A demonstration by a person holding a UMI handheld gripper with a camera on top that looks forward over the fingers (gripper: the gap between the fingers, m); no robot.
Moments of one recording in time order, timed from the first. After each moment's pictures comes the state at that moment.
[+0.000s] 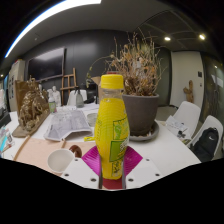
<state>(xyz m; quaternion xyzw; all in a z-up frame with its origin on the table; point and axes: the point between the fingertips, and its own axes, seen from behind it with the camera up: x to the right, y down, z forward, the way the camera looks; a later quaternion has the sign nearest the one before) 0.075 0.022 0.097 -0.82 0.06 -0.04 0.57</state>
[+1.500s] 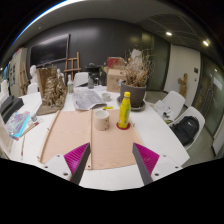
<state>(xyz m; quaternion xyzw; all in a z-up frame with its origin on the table) -0.059 -0.304 0.190 -0.88 0.06 -0.07 0.46</state>
